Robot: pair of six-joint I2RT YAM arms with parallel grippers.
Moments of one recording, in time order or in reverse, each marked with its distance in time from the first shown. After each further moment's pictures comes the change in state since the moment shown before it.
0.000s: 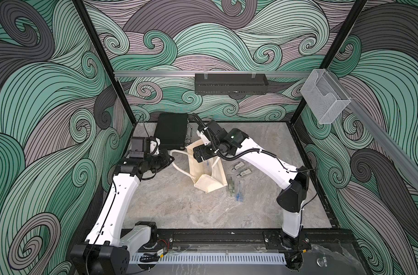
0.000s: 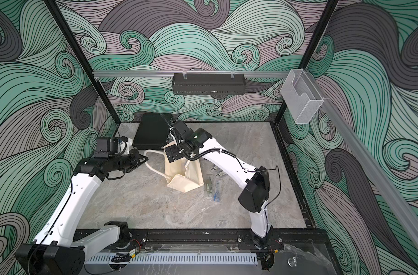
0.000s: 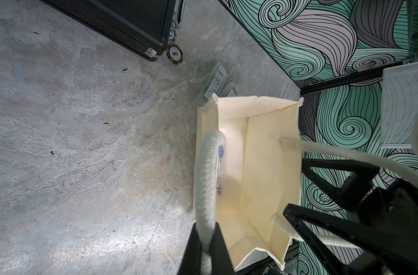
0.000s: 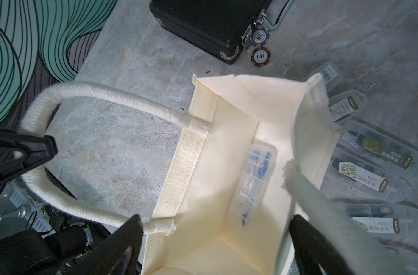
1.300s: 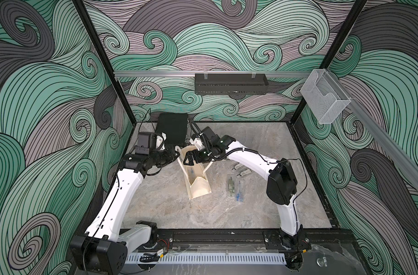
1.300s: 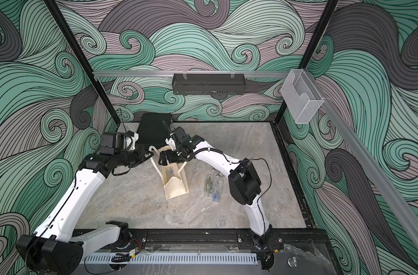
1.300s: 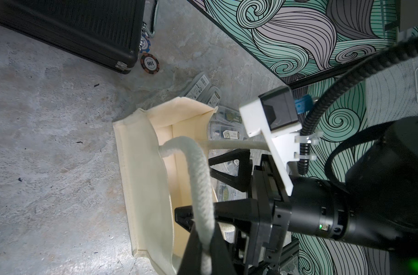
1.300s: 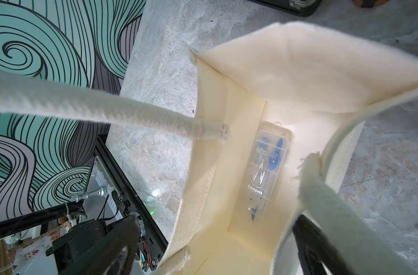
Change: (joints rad) left arm -0.088 0.044 0.049 0.071 -0.023 -0.023; right arm -0.037 0.132 -0.129 0.305 -0.370 0.120
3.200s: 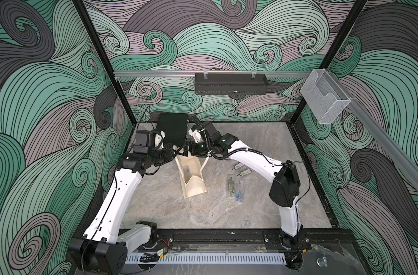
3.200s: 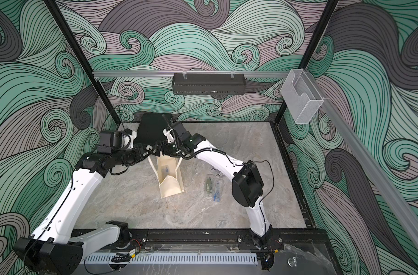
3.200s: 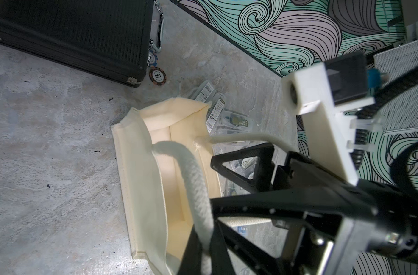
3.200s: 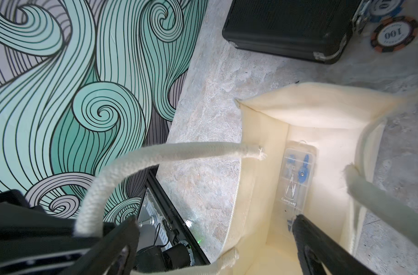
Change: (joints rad) left arm 0.008 -0.005 0.052 -0.058 -0.050 0.066; right arm 0.001 -0.050 0.032 0.154 -0.008 0.247
